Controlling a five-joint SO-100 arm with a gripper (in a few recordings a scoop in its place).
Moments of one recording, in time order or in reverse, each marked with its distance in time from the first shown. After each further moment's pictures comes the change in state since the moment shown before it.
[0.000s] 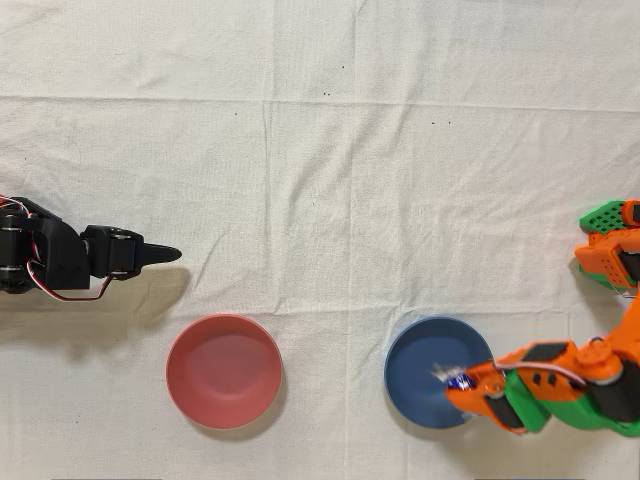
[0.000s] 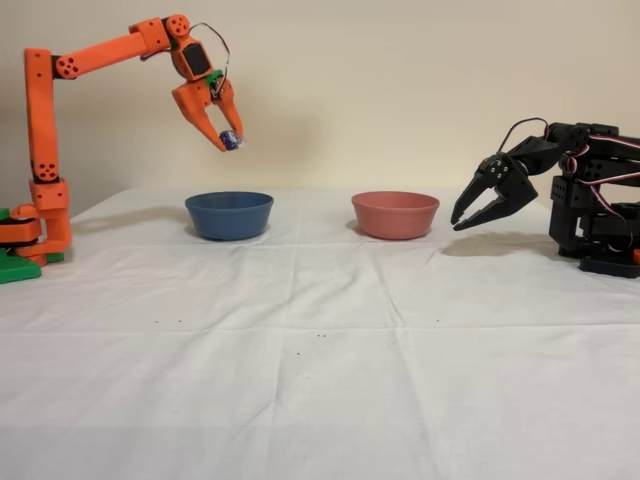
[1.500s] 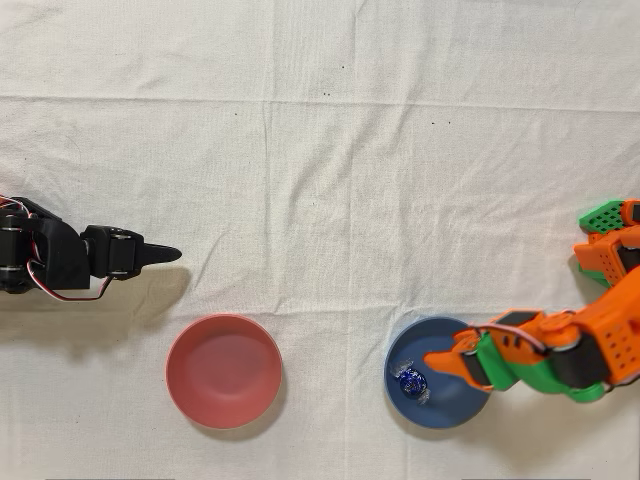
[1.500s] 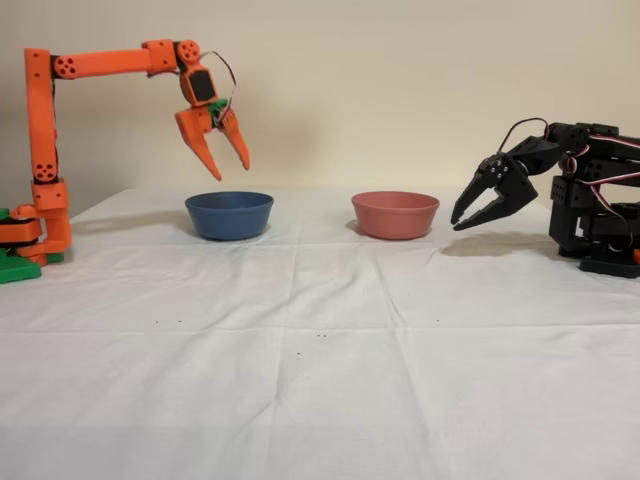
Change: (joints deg) arm 10.8 5.6 14.2 -1.9 -0.5
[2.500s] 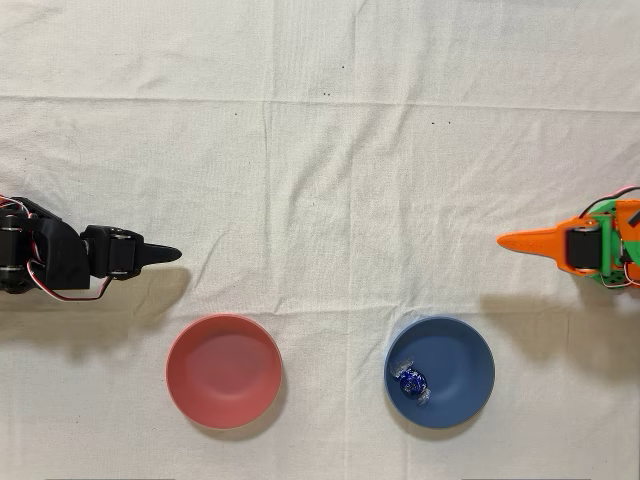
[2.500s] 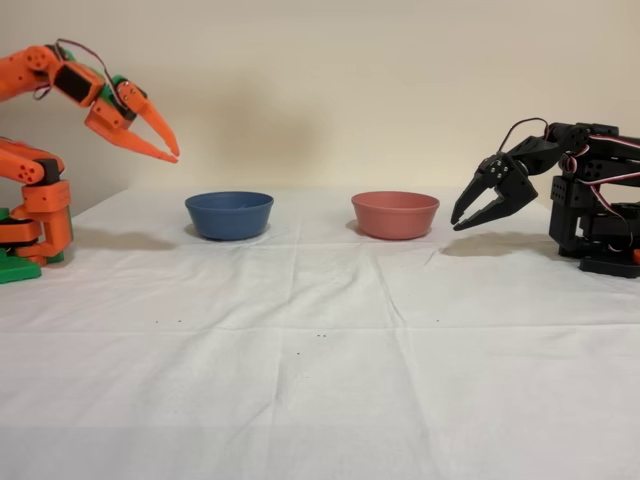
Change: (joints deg) arm 23.1 74.4 63.6 -25.8 -6.2
